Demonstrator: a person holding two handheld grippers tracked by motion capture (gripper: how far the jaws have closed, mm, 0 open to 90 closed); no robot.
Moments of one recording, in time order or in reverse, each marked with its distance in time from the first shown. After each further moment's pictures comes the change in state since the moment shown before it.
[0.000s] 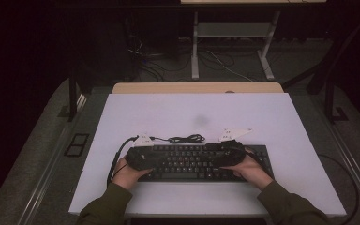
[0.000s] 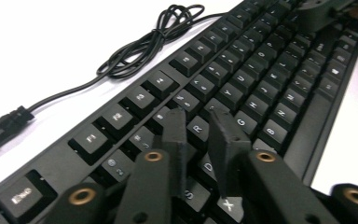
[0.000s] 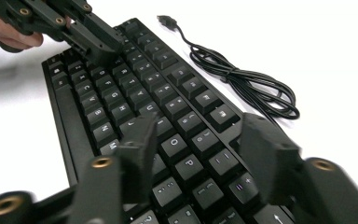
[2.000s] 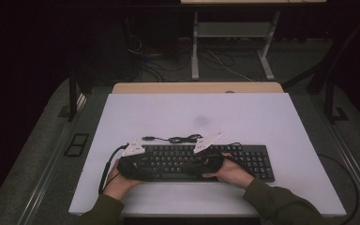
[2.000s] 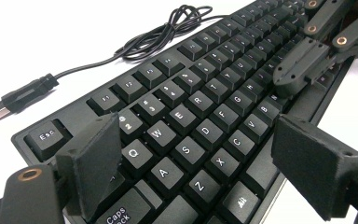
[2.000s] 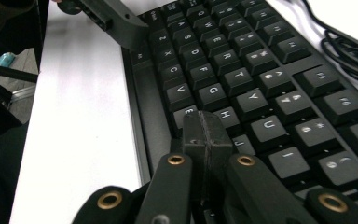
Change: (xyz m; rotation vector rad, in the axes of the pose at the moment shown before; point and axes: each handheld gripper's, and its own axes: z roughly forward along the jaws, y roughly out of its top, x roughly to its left) left arm -0.008 -0.023 -0.021 -0.062 0.065 -0.038; right arm 0.036 0.012 0.049 0.152 0.238 -0.133
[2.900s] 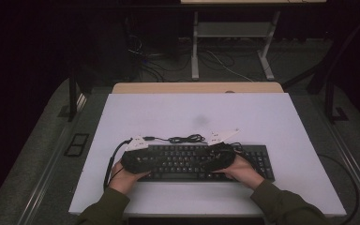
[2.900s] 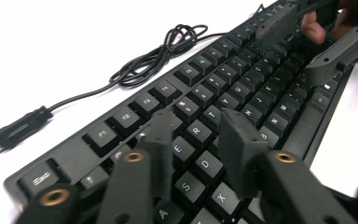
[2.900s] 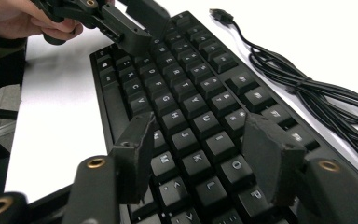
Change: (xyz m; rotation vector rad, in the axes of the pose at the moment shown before) left arm 0.002 0.016 0.010 -0.017 -0.027 0.019; right arm -0.012 -0.011 -0.031 -0.111 -0.093 0.078
